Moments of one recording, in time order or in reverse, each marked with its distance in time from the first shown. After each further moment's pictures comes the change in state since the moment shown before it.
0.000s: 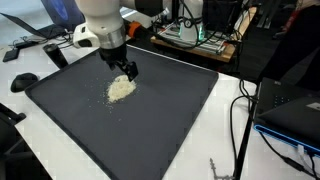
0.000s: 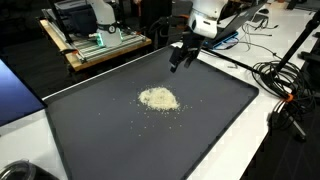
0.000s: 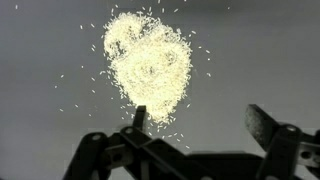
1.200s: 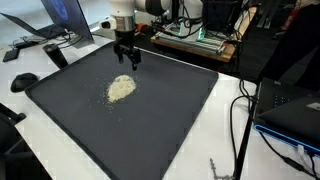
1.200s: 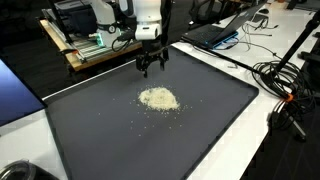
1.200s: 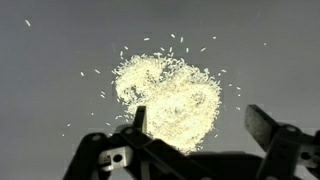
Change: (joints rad) arm -0.185 -0.275 0.005 -0.672 0.189 0.733 -0.197
